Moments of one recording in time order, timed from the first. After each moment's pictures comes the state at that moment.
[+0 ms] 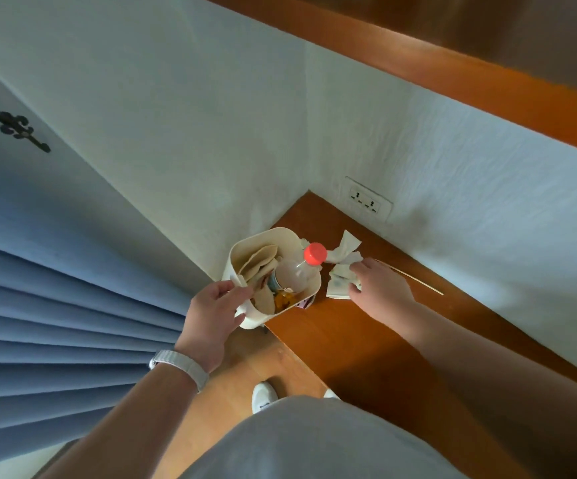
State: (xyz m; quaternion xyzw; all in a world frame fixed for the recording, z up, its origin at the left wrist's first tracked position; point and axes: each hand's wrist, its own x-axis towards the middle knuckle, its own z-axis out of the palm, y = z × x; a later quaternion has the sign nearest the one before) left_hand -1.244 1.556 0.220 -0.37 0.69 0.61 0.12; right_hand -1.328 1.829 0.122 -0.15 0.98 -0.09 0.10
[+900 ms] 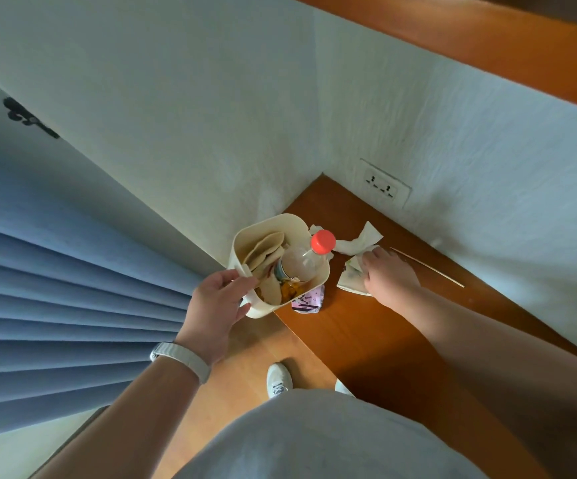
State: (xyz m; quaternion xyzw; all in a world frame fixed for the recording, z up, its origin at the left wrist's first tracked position) left_hand -1.244 1.561 0.223 -0.39 0.67 0.63 0.10; right_hand -1.353 1.836 0.076 -0.17 0.97 -0.08 0.16
